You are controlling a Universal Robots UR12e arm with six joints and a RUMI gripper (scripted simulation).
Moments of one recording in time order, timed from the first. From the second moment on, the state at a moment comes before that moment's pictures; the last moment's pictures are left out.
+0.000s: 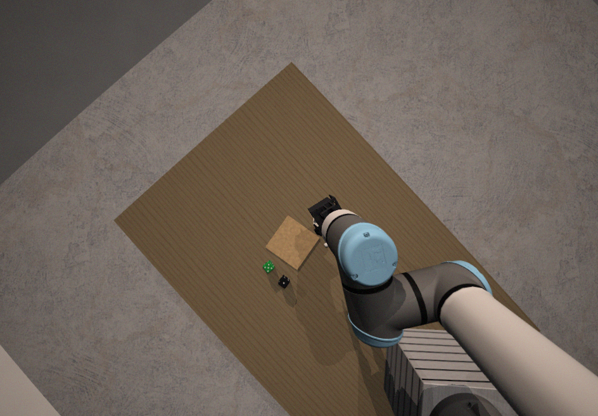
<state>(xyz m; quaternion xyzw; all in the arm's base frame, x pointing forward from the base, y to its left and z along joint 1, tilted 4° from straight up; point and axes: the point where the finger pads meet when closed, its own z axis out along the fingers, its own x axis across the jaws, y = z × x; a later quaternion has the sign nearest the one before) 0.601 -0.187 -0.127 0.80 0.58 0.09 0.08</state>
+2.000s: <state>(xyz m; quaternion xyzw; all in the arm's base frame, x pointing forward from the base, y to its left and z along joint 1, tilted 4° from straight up) 0.609 -0.191 -0.124 0.79 0.62 0.03 0.00</state>
